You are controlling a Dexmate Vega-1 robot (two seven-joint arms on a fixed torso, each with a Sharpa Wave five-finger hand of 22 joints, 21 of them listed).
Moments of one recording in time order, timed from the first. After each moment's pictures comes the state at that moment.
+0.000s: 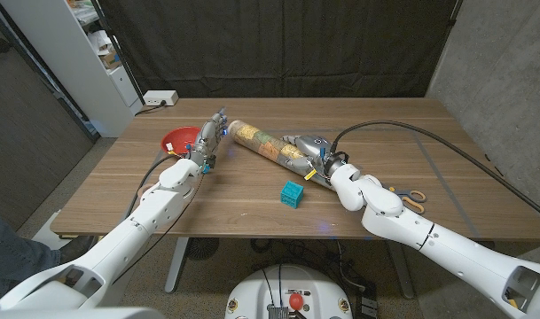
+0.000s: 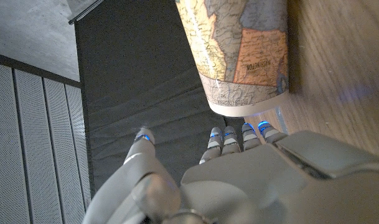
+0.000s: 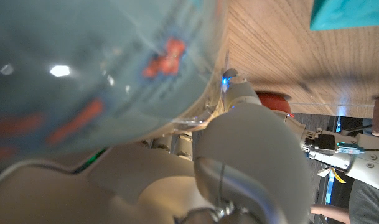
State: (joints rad) left arm 0.85 0.55 0.38 -1.39 -0.63 -0.16 0.04; left_hand 0.20 -0.01 0.36 -0.11 0.19 0.03 0.11 0.19 0.18 -0.05 0.11 0.21 0.19 -0.09 0.14 0.19 0.18 -0.16 0.12 0.20 0.18; right arm -0.81 -0.68 -0.82 -1.90 -0.77 -0.34 -0.06; right_hand 0.89 -0.03 0.33 -0.15 0.39 0.32 -0.09 0.25 0.20 0.41 0.01 0.27 0.21 0.50 -0.04 0.36 0.27 0.78 -0.03 0.27 0.18
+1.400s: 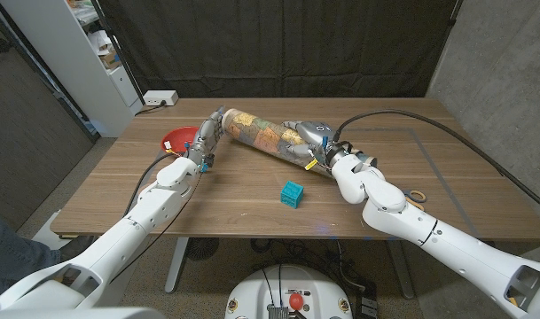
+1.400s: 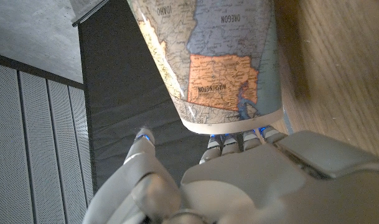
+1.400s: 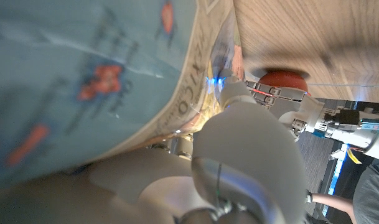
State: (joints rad) left arm 0.85 0.56 0.38 -1.39 -0.63 -0.17 0.03; left_hand 0.20 -0.01 0.36 -0.11 0.19 0.03 0.11 0.19 0.18 -0.05 0.11 0.21 0.19 -0.09 0.14 0.19 0.18 -0.16 0.12 0.20 0.18; right arm -0.81 -0.68 -0.78 -1.96 -0.82 -0.37 -0.07; right_hand 0.92 0.00 0.34 -0.14 0.35 0.36 -0.09 0.25 0.21 0.45 -0.01 0.27 0.21 0.53 -0.05 0.37 0.30 0.79 -0.03 0.27 0.18
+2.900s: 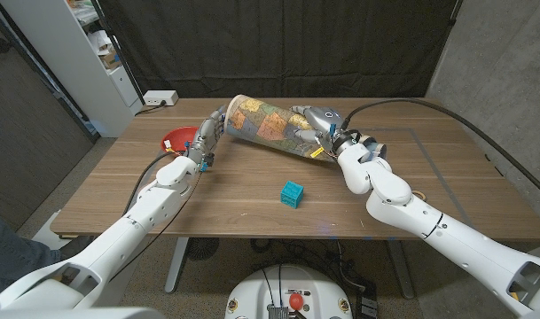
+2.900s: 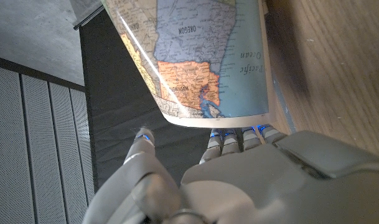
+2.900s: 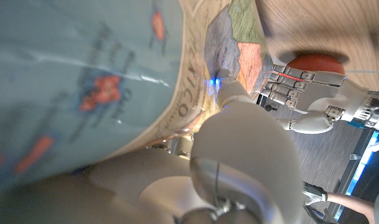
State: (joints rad) left arm 0.84 0.57 0.38 -1.40 -0.63 -0.16 0.02; left_hand 0.20 -0.01 0.35 -0.11 0.19 0.03 0.11 0.19 0.18 -0.05 0.11 0.21 0.19 -0.09 0.14 0.19 0.18 -0.16 0.12 0.20 0.18; right arm -0.81 -0.68 -0.73 -1.99 -0.84 -0.41 -0.09; right_hand 0.94 0.02 0.33 -0.14 0.32 0.38 -0.09 0.25 0.21 0.46 -0.01 0.27 0.21 0.54 -0.05 0.38 0.32 0.80 -0.03 0.26 0.18
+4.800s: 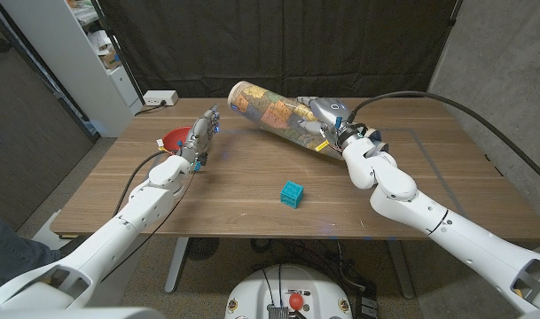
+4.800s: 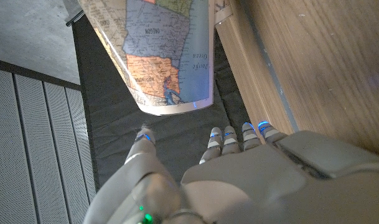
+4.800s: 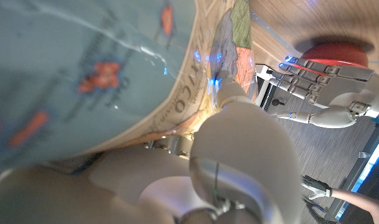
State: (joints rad) left arm 0.86 0.60 0.36 -1.42 -0.63 -0.15 0.05; left_hand 0.20 0.00 0.35 -0.12 0.19 0.03 0.11 0.19 0.18 -0.05 0.11 0.21 0.19 -0.09 0.14 0.19 0.18 -0.16 0.12 0.20 0.18; right arm -0.80 -0.70 -0.70 -2.00 -0.85 -0.41 -0.12; right_hand 0.94 0.02 0.33 -0.14 0.29 0.40 -0.09 0.24 0.21 0.48 -0.02 0.27 0.22 0.55 -0.05 0.38 0.33 0.81 -0.03 0.25 0.17
